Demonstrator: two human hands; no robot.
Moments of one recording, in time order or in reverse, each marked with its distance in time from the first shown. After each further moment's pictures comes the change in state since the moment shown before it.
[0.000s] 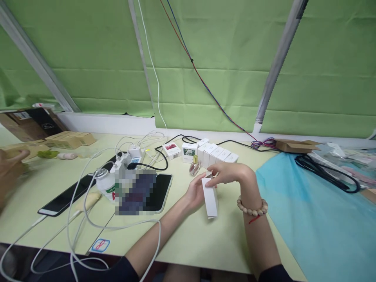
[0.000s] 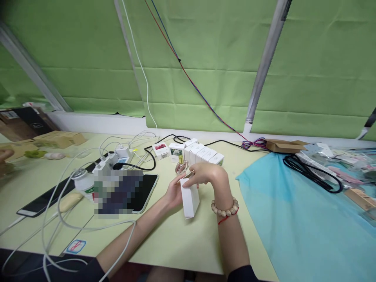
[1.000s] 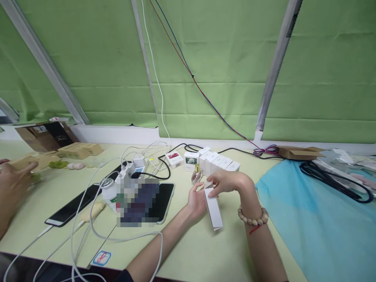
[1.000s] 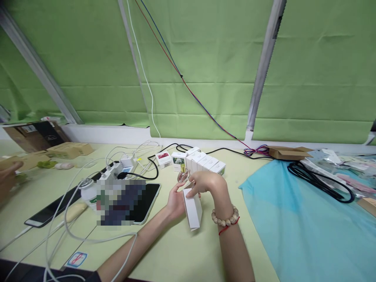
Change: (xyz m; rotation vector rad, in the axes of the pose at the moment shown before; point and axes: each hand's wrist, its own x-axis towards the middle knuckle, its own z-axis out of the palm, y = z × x) left_hand 0.003 0.000 -0.011 -0.097 0.055 -0.051; right_hand 0.006 0.000 0.001 -0.048 -0.028 -0.062
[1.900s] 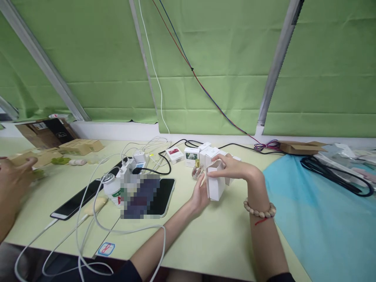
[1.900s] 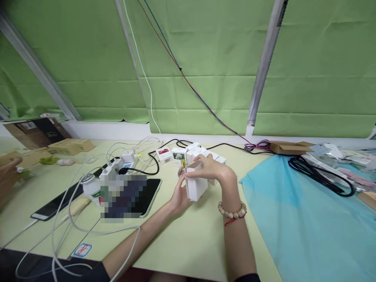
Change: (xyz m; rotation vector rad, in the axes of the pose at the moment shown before) left_hand 0.007 -0.010 -0.004 0.125 -0.092 0.082; right_hand -0.015 0.015 -0.006 0.162 0.345 0.083
